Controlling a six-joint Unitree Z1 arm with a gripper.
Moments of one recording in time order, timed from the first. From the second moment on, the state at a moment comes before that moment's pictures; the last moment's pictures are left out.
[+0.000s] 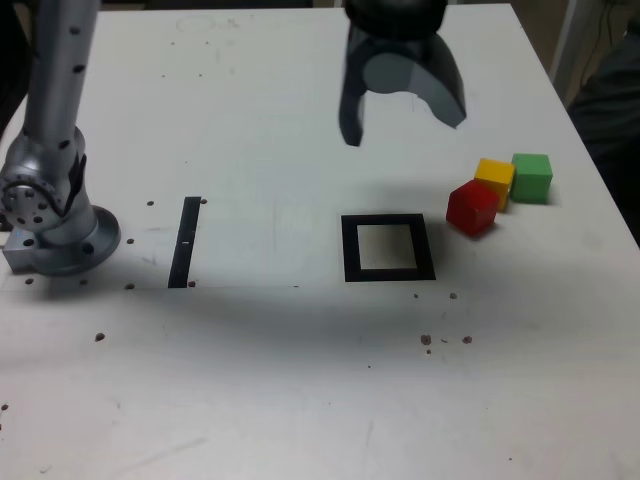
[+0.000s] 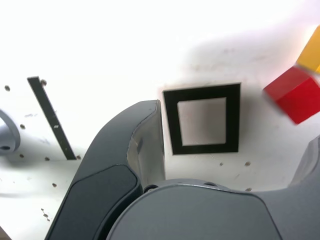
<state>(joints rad) 0.04 2.03 -1.83 1.48 0.12 0.15</state>
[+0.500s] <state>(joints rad) 0.05 2.24 -2.03 1.51 0.11 0.24</state>
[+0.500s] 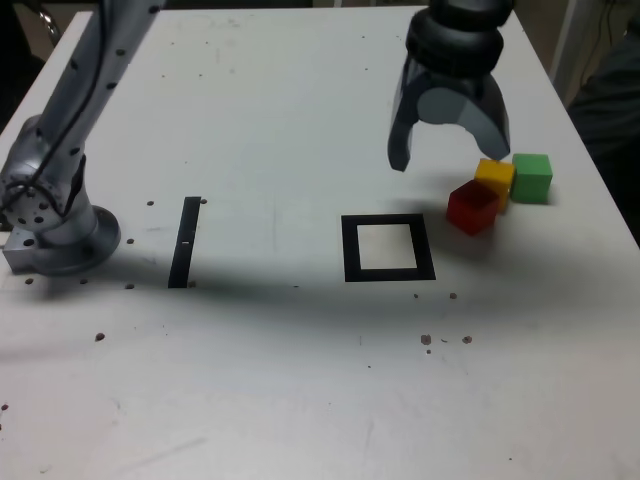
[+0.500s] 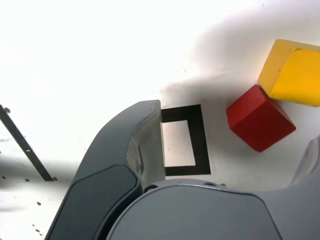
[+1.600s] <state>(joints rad) 0.04 2.32 -2.11 1.51 0.18 0.77</state>
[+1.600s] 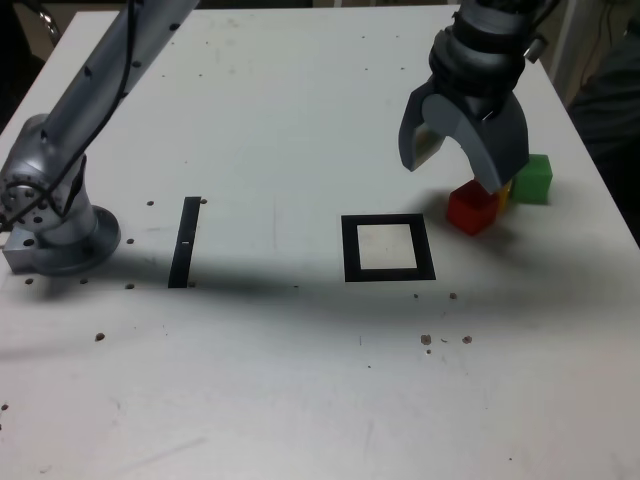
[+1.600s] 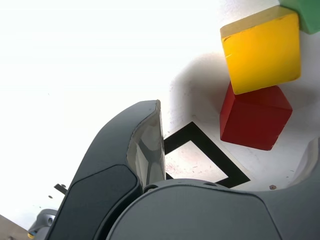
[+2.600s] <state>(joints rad) -0.03 2.43 -2.16 1.52 0.19 0.72</state>
